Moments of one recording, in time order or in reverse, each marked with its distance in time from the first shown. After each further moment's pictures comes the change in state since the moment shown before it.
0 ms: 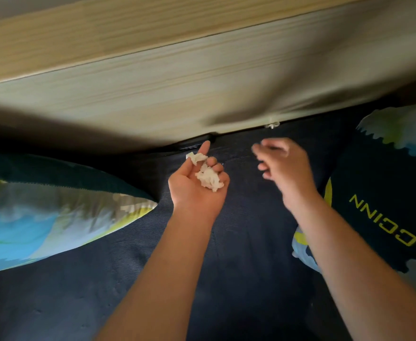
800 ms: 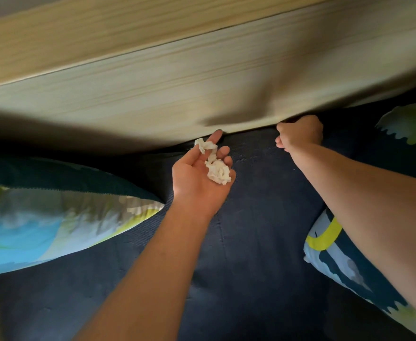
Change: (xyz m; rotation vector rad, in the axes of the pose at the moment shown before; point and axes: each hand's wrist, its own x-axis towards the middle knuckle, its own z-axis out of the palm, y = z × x) left_hand 0.009 0.017 0.007 0.219 -0.106 -0.022; right_hand 0.126 0.008 0.006 -0.392 0.278 0.118
